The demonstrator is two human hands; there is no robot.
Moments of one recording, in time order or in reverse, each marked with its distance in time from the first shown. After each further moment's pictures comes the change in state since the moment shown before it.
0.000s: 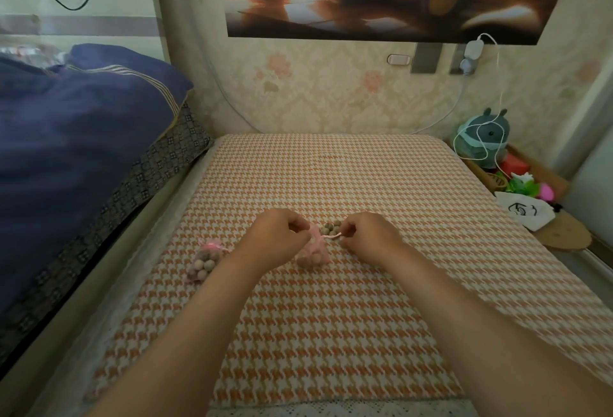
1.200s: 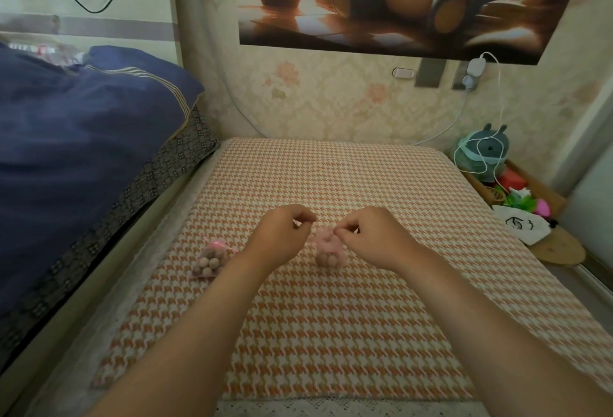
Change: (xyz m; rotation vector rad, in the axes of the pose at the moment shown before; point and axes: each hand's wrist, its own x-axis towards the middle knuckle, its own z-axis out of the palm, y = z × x) left_hand 0.004 -0.001 0.004 -0.108 0.092 0.069; right_hand -0.036 -0.034 -0.047 0.085 0.000 -0.190
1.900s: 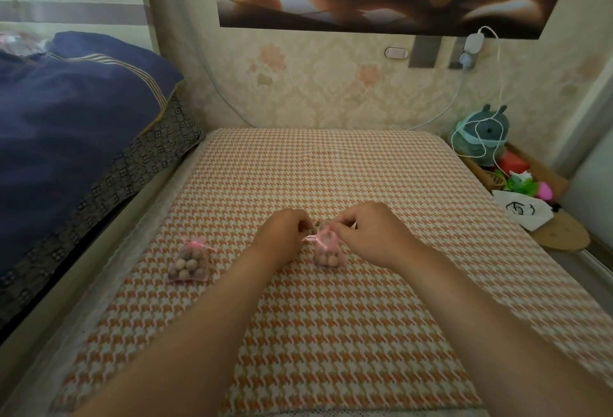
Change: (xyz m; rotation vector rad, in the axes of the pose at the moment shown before) left_hand 0.040 -0.028 0.054 0.280 -0.127 0.030; right_hand 0.006 0.030 0.007 0.059 0.015 0.021
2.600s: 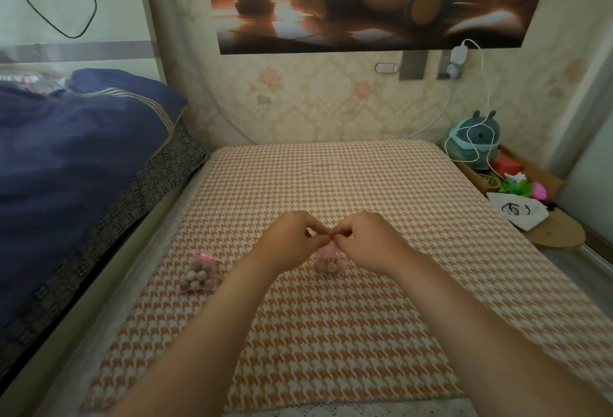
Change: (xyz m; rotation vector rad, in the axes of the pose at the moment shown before) left_hand -0.038 0.055 -0.046 -0.107 -0.024 0.067; right_hand -0.017 -0.015 -0.013 -0.021 -0.030 0.049
